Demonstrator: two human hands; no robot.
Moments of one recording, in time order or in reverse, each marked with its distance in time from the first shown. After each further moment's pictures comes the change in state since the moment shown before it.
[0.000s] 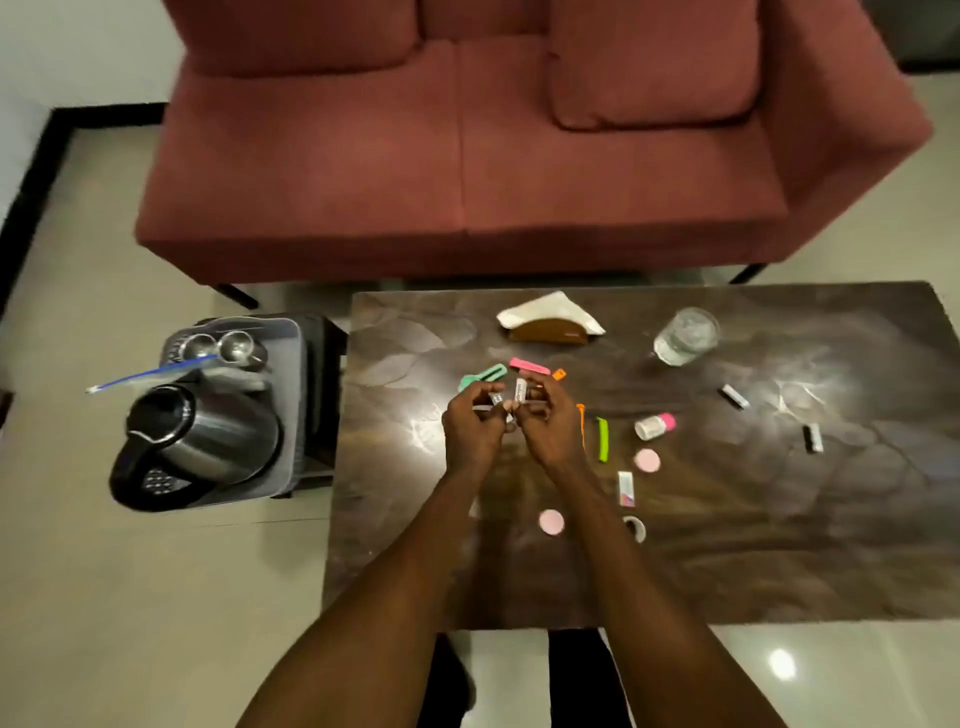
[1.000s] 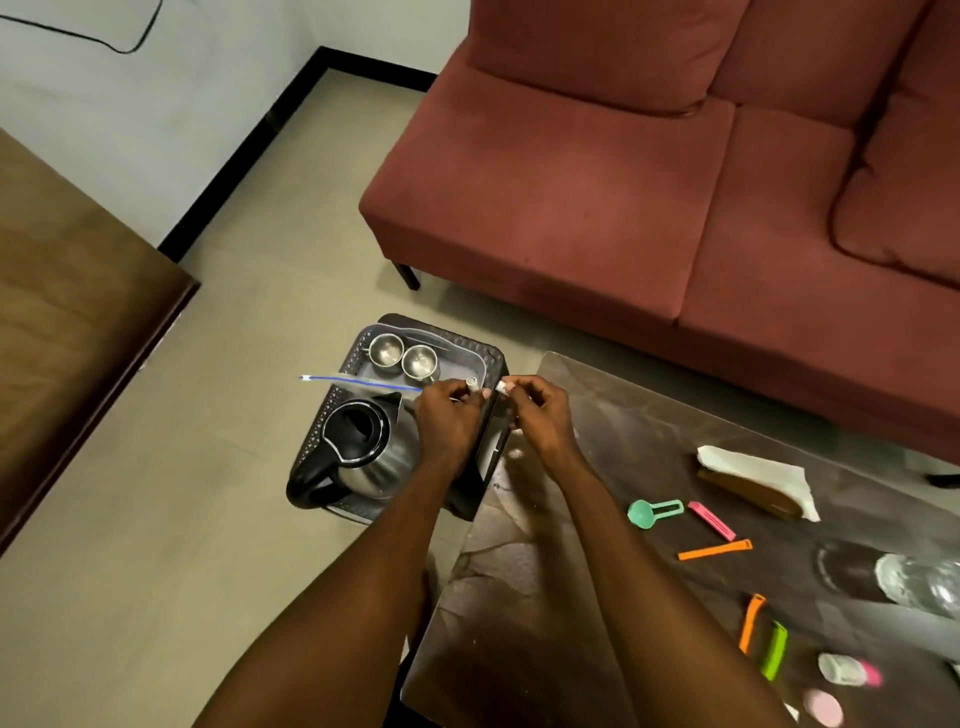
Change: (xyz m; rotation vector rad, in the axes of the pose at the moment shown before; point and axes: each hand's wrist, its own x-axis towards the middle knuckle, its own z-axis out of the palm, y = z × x) left_hand 0.169 0.004 -0.260 0.107 0.449 -0.150; right_hand 0.109 -0.087 0.297 0.028 -0.454 0.112
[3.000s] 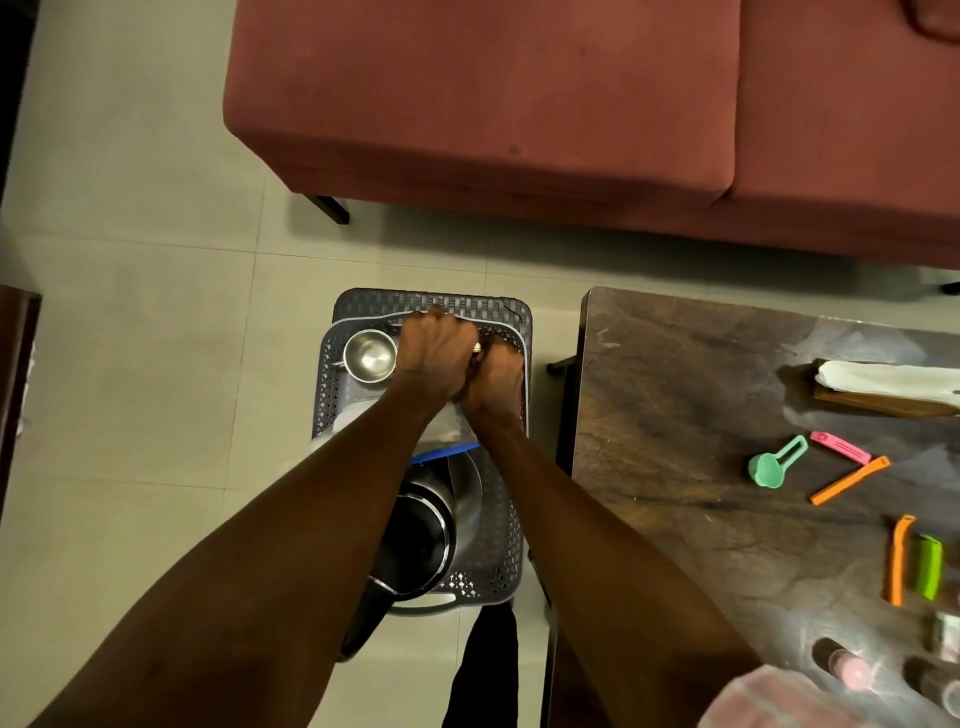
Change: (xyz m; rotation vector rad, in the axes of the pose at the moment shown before) left_hand 0.223 -0.081 0.018 1.436 -0.525 0.799; right_hand 0.144 0.114 0.171 -0.460 0.313 0.103
